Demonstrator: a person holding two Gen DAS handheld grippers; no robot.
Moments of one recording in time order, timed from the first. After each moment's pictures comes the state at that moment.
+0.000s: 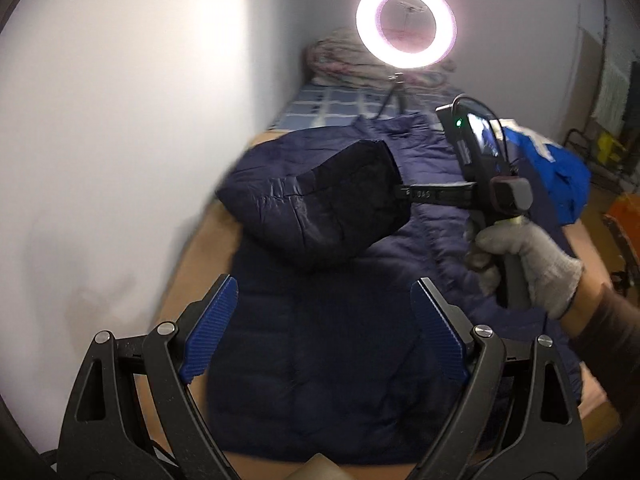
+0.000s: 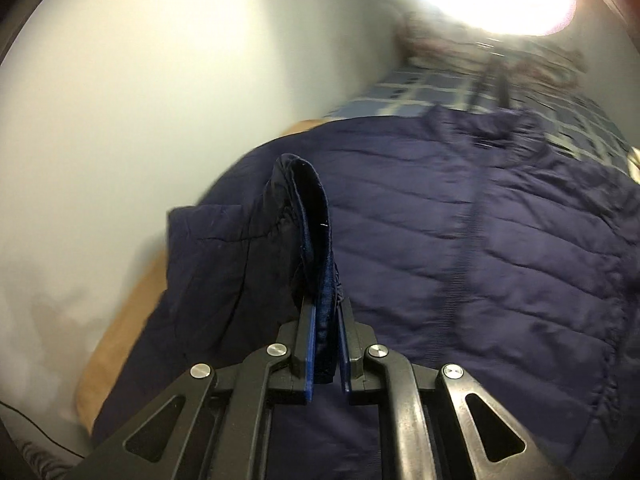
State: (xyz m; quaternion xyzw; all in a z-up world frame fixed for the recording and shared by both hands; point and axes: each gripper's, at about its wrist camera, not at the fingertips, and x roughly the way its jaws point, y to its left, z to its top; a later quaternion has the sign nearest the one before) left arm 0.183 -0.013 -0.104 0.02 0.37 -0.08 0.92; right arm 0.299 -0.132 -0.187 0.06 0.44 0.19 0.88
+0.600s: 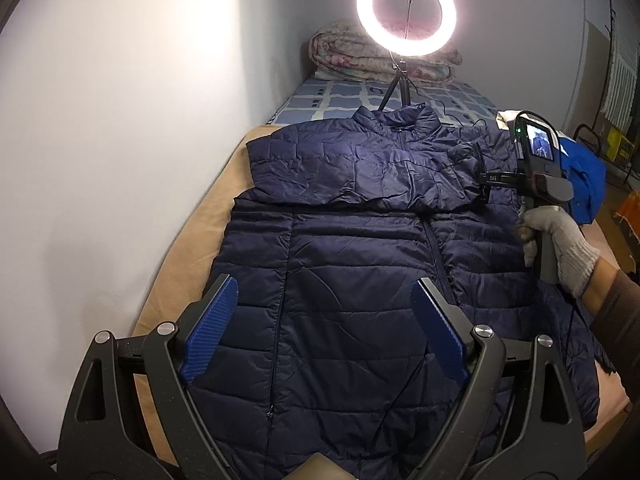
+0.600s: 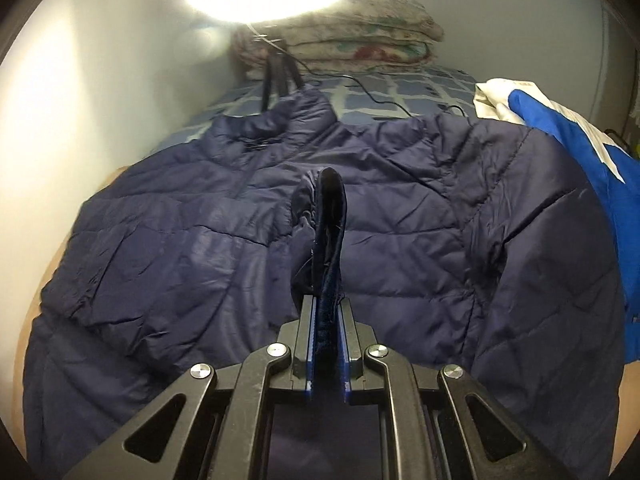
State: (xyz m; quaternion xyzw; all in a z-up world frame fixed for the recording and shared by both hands) left arm 0.206 -0.035 -0.134 0.03 0.38 -0.05 0.92; right arm 0.361 -0.293 -0.231 0.08 0.43 -0.03 0.90
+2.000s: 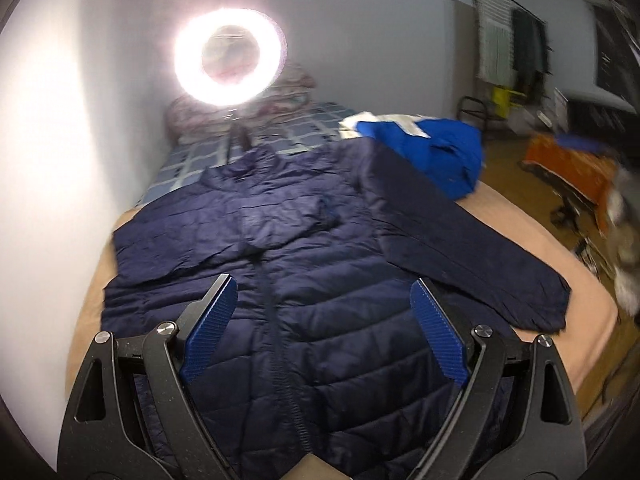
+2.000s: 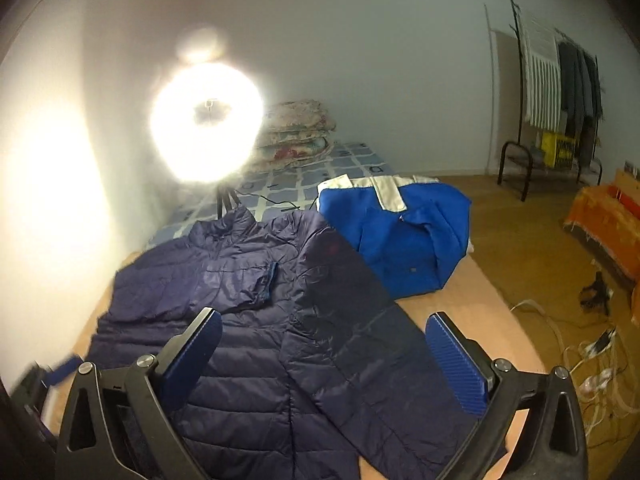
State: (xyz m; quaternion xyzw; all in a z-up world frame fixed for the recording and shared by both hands) left arm 0.155 -0.189 -0.124 0.12 0.28 -0.27 0.91; right arm 0.053 -0.348 -0.050 0.13 0.30 -0.15 0.94
